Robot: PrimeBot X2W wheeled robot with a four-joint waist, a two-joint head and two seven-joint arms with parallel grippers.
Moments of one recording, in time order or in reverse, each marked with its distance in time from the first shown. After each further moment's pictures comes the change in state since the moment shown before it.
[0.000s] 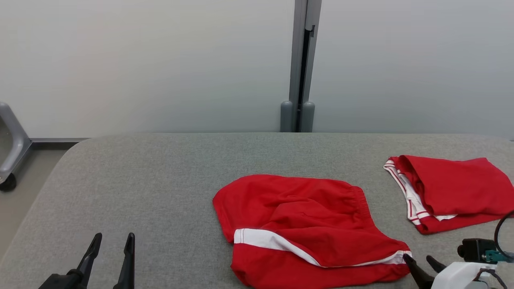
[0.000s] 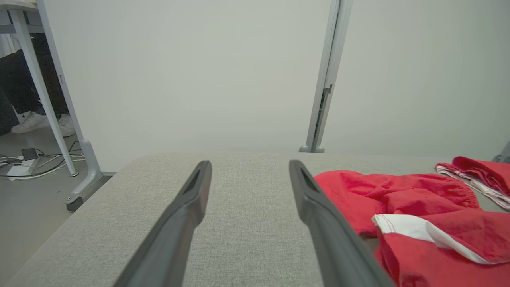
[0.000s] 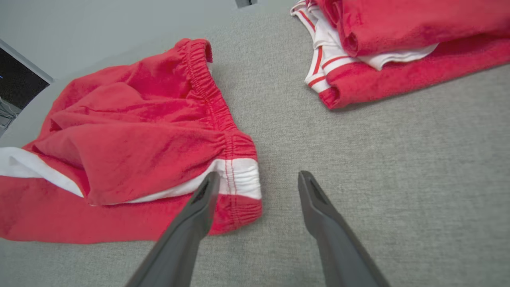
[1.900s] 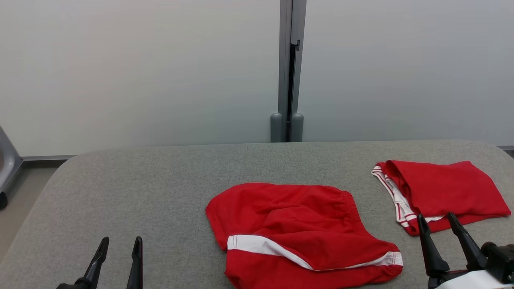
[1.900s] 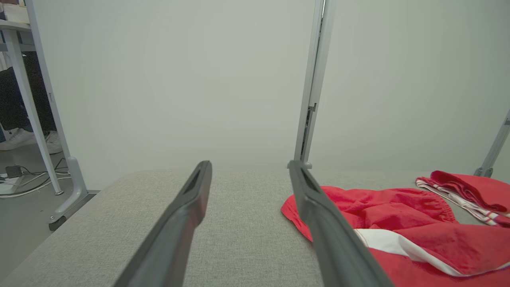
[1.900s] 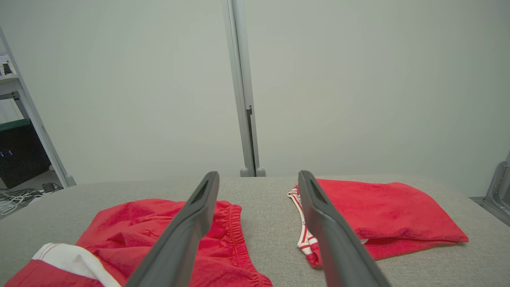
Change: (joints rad) left arm 0.033 -0.075 0.035 -0.013 0.070 -0.018 -0.032; right arm 0.360 0.238 -0.743 -0.523 -0.811 0.000 -0.109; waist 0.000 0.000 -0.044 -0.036
